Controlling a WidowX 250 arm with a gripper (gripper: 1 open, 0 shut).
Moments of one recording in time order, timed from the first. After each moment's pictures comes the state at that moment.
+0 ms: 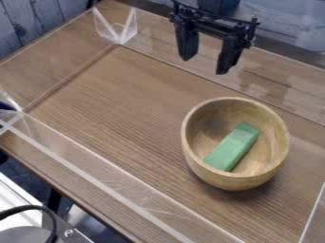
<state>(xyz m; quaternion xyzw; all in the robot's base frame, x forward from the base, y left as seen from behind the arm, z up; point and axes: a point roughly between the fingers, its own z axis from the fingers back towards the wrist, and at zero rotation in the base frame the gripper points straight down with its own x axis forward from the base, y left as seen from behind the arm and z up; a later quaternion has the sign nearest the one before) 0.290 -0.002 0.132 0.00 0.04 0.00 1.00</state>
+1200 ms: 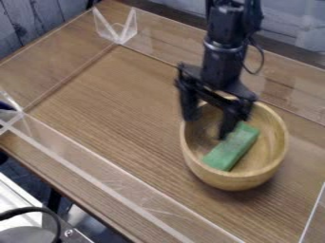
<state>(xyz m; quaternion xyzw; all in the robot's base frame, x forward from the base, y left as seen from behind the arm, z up) 0.249 -0.053 0.053 -0.01 0.11 -0.07 0.99</state>
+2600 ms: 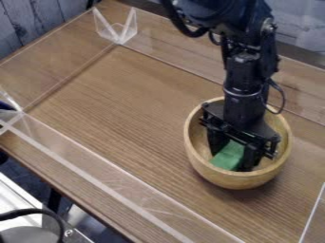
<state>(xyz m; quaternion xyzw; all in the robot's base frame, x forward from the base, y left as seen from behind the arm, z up) 0.257 -0.070 0.028 -0.07 0.05 -0.08 0.99</state>
